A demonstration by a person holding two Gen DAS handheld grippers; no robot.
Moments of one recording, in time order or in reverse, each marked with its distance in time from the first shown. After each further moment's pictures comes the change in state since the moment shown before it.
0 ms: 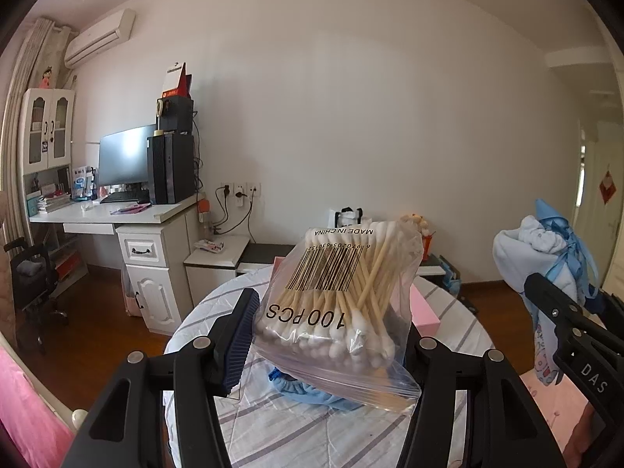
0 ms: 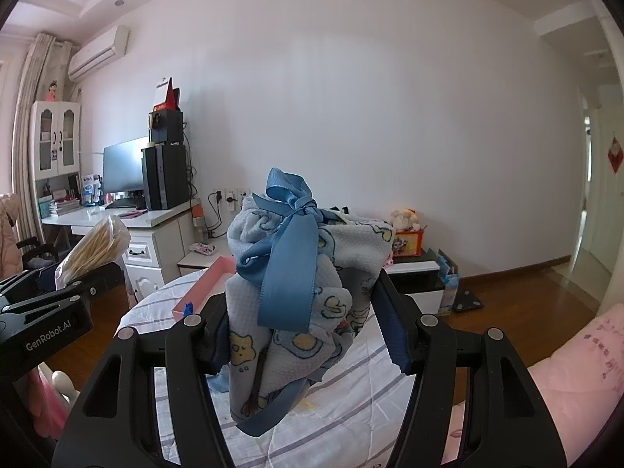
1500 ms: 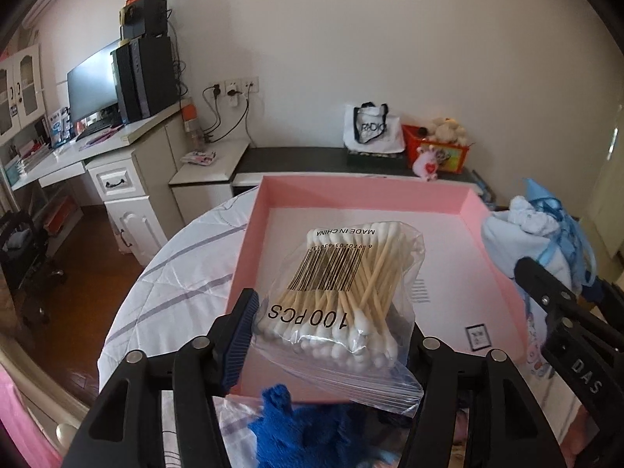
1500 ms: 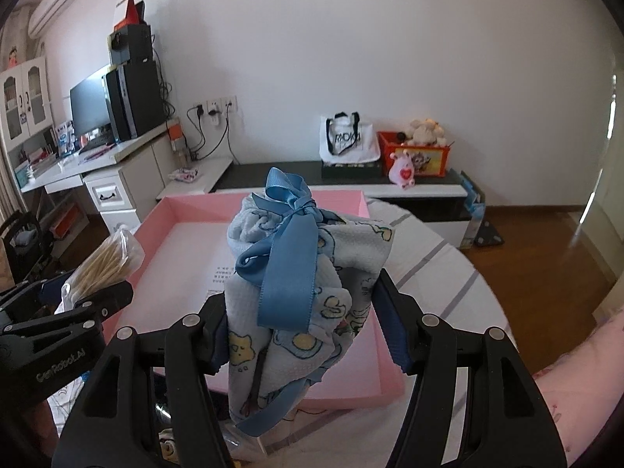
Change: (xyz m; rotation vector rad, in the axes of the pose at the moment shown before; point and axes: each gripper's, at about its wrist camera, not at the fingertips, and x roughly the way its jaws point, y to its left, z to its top) left arm 0.397 -0.037 0.135 0.026 0.417 0.047; right arm 0.280 0.004 -0.015 0.030 0.375 0.022
